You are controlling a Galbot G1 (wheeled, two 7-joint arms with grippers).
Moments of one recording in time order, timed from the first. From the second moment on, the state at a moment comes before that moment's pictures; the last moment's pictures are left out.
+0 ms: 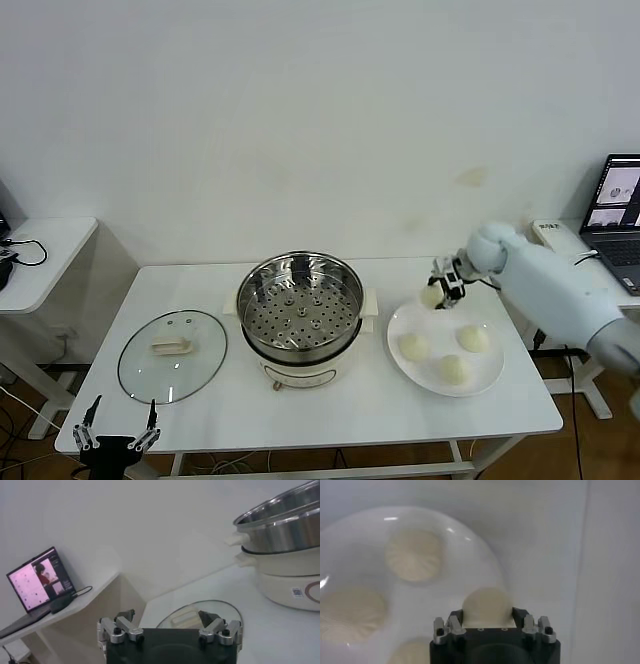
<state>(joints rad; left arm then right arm) 1.90 -1.30 -0.75 -2.12 0.08 0.00 -0.21 0.13 0.88 -0.78 1.02 -0.18 -0.07 -1.03</state>
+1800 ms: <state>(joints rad) 1.84 -1.28 -0.78 -2.10 0.05 0.00 -0.19 0.41 1.44 -1.24 0.89 -0.24 0.35 -0.83</state>
